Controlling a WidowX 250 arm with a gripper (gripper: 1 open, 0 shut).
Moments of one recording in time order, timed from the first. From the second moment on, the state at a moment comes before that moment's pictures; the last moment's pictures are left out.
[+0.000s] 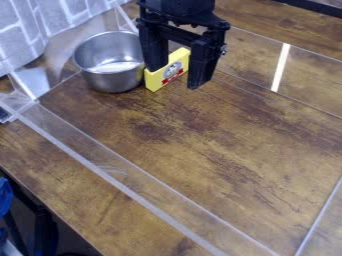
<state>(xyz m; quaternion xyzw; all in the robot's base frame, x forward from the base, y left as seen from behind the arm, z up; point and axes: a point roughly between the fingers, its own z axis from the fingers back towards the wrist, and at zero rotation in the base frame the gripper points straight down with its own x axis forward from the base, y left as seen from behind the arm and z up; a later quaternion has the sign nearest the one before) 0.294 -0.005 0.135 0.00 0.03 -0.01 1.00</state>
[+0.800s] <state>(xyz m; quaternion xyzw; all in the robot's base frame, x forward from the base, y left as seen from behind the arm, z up) 0.335 0.022 0.106 0.03 0.02 -0.10 0.99</state>
